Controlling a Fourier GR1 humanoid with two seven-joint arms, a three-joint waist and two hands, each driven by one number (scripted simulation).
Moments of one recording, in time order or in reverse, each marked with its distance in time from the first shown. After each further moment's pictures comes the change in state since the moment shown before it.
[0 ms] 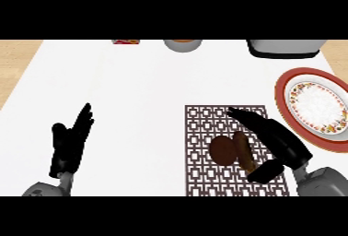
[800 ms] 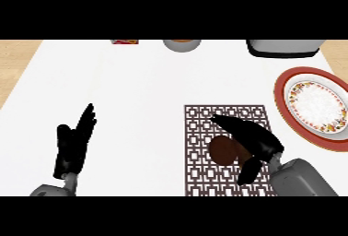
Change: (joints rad) left arm 0.022 -0.084 0.060 -0.022 -0.108 -0.039 0.028; right arm -0.068 0.163 0.005 0.090 0.167 0.269 0.170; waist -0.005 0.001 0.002
